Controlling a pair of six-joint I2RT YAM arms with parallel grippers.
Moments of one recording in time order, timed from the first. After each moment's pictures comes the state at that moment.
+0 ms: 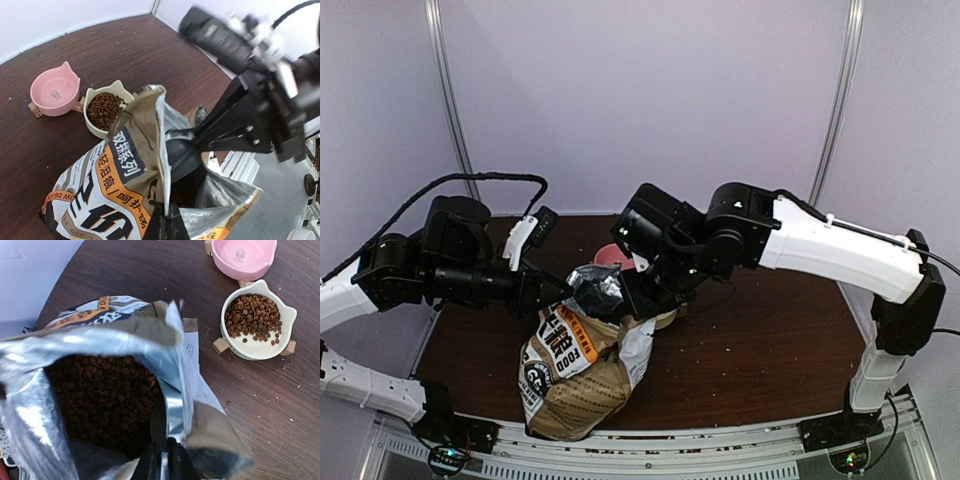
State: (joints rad) left arm -1.06 1.00 1.11 -0.66 0.01 -0.42; right arm 1.23 1.81 1.93 -1.11 0.16 0.71
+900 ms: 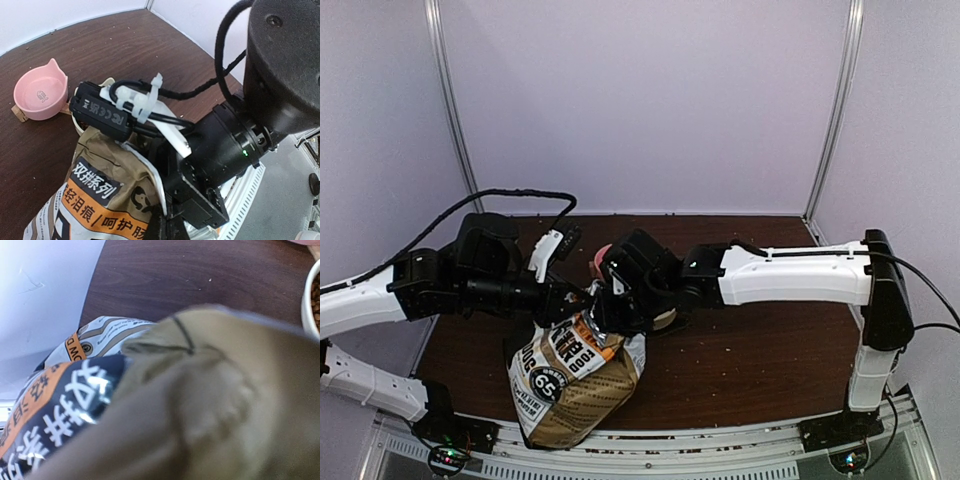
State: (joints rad) left arm -1.05 1.07 0.98 -0.45 0.08 -0.39; right arm 1.17 1.90 1.58 -0.48 -0.12 0.96
